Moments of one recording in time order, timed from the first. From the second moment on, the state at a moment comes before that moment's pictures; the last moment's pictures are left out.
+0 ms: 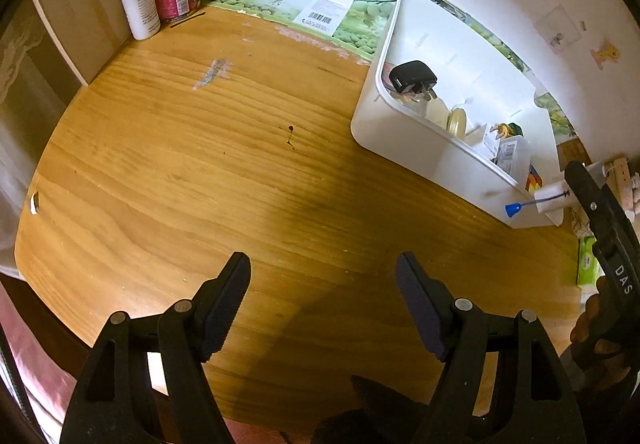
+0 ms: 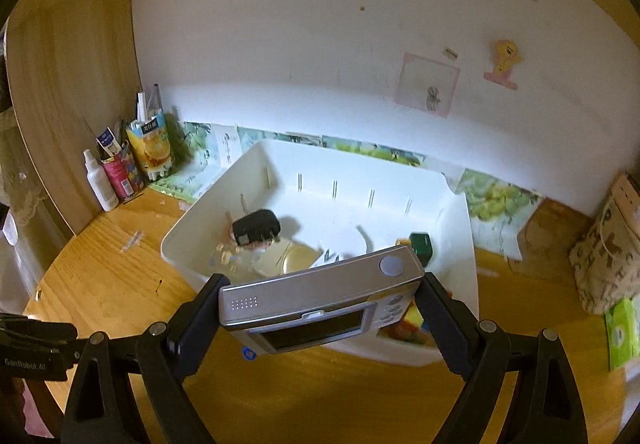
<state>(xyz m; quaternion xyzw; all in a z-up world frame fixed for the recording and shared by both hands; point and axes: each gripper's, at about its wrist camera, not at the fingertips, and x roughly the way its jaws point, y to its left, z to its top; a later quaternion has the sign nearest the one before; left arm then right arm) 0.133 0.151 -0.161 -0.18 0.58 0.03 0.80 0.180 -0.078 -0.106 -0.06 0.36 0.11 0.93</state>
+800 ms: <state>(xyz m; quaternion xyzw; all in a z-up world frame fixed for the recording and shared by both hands) 0.102 0.148 -0.137 -0.22 0.53 0.14 0.81 0.230 -0.092 -0.154 0.01 0.35 0.12 0.93</state>
